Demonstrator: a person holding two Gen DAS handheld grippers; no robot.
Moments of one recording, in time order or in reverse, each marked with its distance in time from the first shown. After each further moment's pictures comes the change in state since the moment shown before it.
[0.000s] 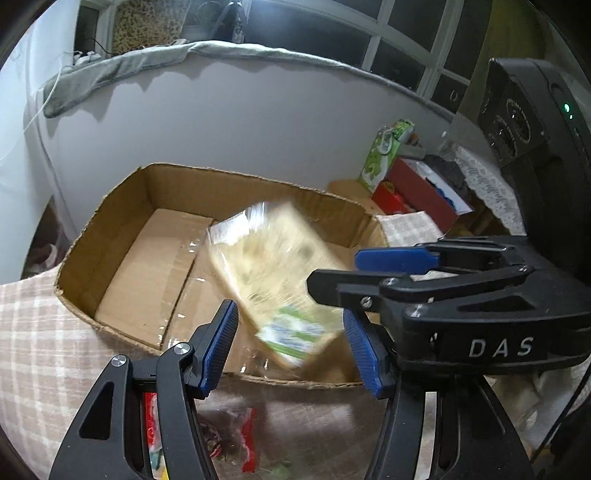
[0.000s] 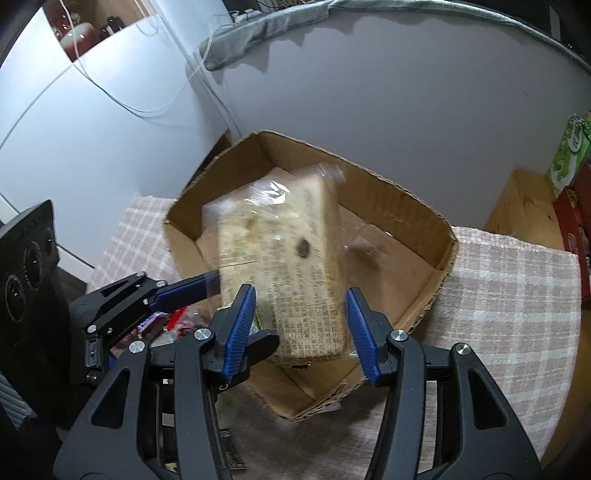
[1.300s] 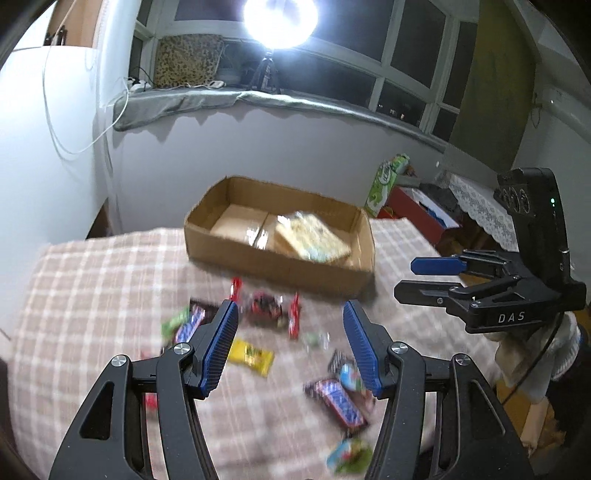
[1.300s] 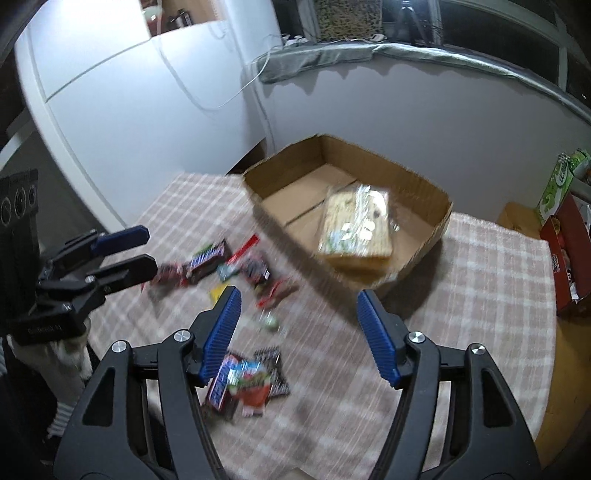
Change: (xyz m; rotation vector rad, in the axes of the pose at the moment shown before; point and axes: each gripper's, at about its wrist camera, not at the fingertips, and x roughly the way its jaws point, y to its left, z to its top) left arm -0.146 0.025 -0.096 -0.021 -0.156 0.051; right arm -0.082 0.064 -0.112 -0.171 -0.122 0.002
